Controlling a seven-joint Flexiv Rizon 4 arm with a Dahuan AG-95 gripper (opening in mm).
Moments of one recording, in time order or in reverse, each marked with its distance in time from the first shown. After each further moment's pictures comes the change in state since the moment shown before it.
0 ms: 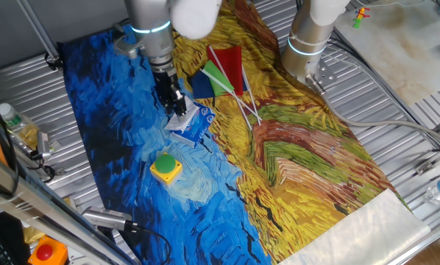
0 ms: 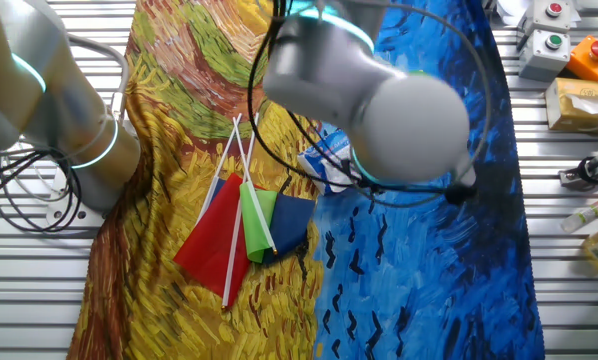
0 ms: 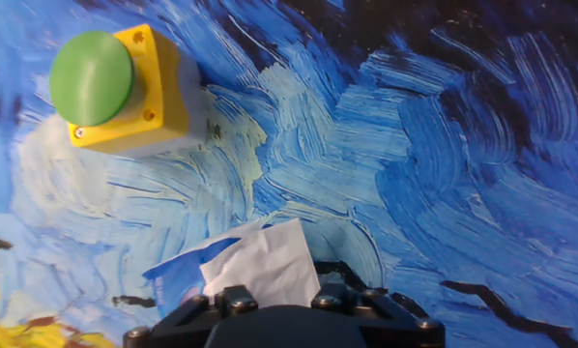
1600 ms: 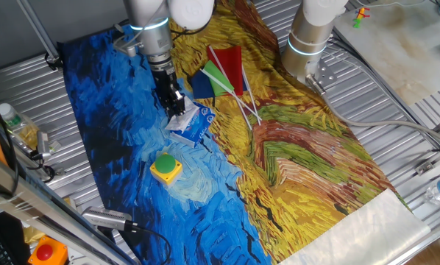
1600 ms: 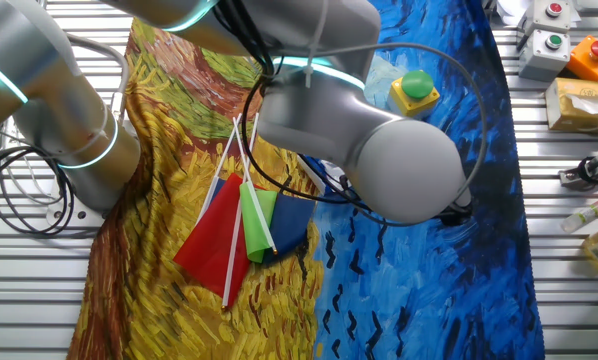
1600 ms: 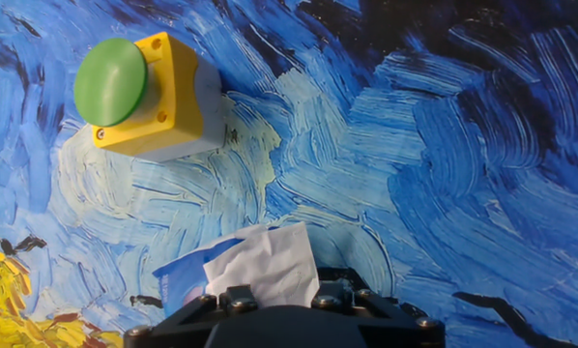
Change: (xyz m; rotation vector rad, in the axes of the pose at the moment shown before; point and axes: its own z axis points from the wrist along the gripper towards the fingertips) arm 0.000 -0.004 0.008 -0.047 -0.021 -0.005
